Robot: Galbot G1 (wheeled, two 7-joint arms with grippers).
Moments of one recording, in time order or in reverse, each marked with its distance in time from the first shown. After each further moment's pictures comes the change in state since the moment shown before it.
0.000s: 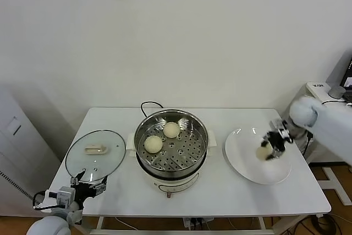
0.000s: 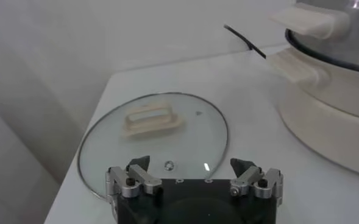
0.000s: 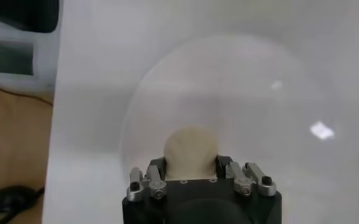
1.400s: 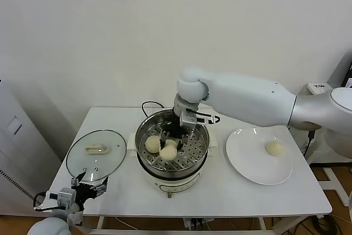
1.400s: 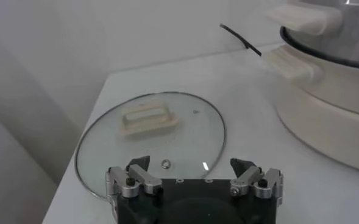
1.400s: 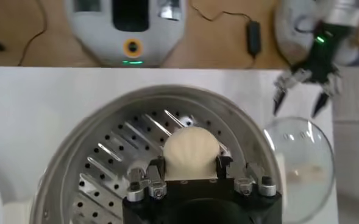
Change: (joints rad) left arm 0.013 0.008 0.003 -0.003 0.006 -0.012 0.001; right arm 0.172 0.506 -0.117 0.255 -0.140 0.629 -0.013
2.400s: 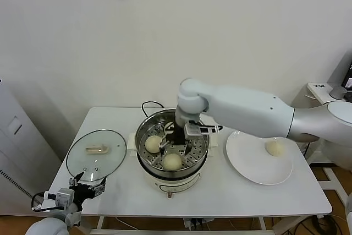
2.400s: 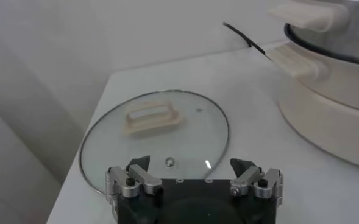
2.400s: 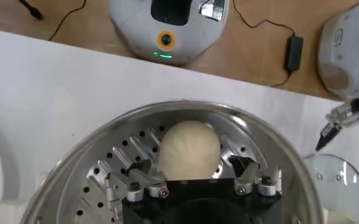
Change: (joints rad) left arm 0.003 0.004 -0.008 0.001 -0.002 -0.003 0.000; right arm -0.049 -0.037 0.099 -0.023 -0.124 0.010 -0.003
